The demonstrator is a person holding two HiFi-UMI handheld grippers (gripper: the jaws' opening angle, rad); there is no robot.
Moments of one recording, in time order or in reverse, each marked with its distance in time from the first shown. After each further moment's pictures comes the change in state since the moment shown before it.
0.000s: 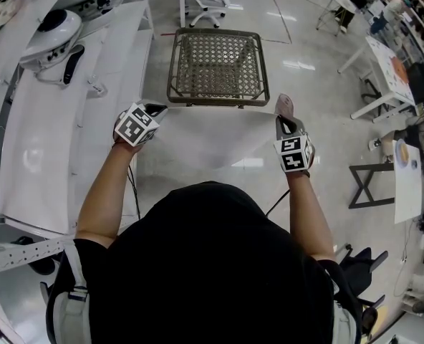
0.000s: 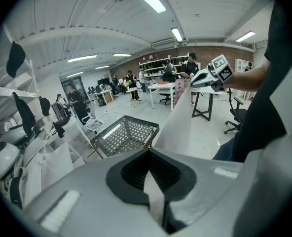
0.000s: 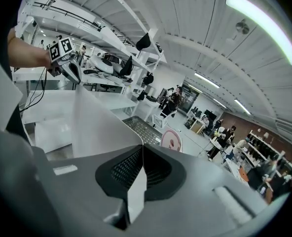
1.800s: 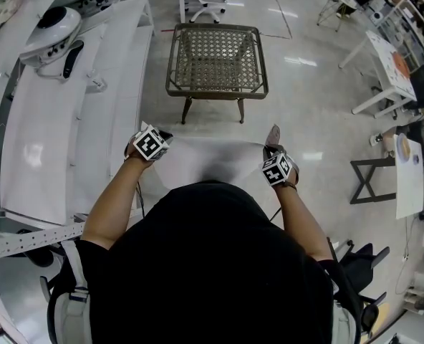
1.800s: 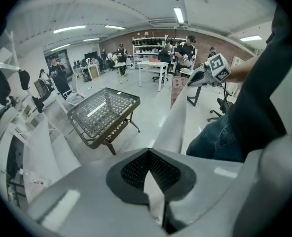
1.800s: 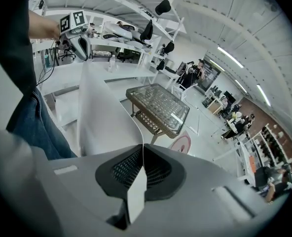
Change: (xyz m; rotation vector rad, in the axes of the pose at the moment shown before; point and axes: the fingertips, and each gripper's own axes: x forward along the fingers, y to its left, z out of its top) left arm 0.062 -0.107 -0.108 -0.035 0.235 -0.174; right arm 0.015 0.106 -0.179 -0.079 0.310 0.192
